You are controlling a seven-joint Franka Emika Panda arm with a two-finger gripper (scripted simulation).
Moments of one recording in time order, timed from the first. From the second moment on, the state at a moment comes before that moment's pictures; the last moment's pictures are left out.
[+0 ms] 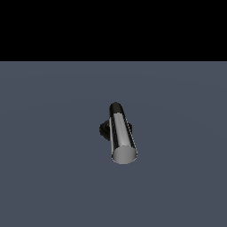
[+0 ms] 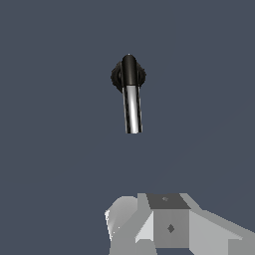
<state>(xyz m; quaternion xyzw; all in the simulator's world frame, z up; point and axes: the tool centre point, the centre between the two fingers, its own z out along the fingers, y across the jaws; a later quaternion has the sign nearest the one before) -0.245 -0.011 0.476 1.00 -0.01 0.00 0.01</state>
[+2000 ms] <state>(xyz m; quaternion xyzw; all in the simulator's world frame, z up) -0.223 0.019 0.184 1.00 0.06 0.00 0.00</state>
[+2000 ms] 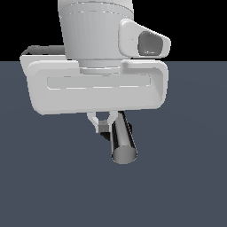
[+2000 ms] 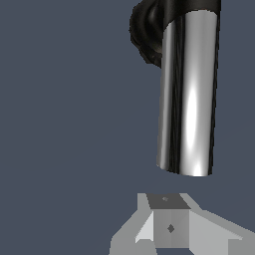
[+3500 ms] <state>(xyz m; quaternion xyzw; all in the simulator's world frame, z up) -0.211 0.022 0.102 1.00 0.08 0.00 0.00</state>
